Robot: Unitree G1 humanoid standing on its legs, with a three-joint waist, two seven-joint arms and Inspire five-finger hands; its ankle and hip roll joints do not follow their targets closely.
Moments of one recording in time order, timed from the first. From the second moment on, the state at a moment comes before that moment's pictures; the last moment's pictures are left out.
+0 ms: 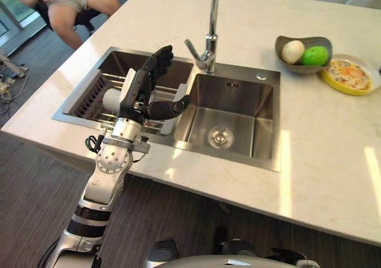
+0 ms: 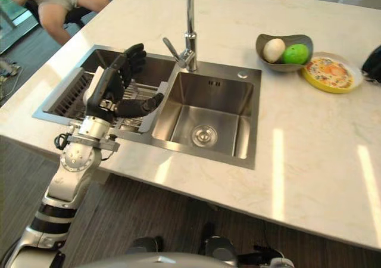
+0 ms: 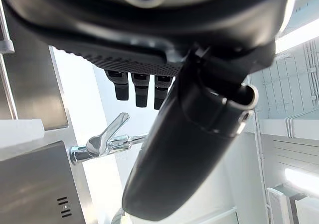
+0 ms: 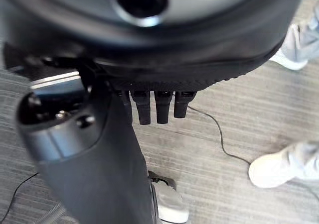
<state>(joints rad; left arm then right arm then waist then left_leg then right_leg) -0.24 0.47 -0.12 -0.20 -0.22 -0.09 0.06 -0.01 -0.32 0.09 1.30 0.24 0.04 0.07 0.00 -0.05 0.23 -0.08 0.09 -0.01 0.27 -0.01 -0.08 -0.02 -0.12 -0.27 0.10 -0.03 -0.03</state>
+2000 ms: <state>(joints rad) -0.20 1.11 -0.23 -0.24 -0.04 -0.13 -0.21 0.09 -0.35 0.10 1.29 0.25 0.02 0.11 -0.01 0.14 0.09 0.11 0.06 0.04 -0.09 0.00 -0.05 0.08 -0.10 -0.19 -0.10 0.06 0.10</state>
